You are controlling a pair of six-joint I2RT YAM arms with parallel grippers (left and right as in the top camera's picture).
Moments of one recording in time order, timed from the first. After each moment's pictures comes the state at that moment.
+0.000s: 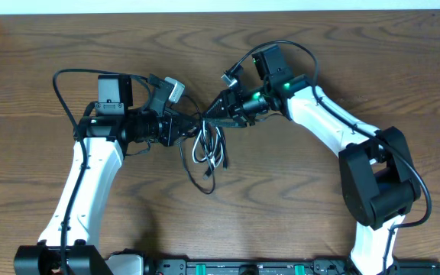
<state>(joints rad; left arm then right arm) -0.01 1.42 1.03 -0.66 0.80 0.26 0.47 2.03 1.46 -0.38 -1.12 0.73</state>
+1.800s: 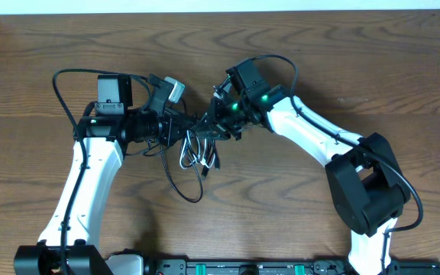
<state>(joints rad) -0.01 1.42 1.03 -0.66 0.82 0.26 0.60 2.03 1.46 -0.43 -0.87 1.05</state>
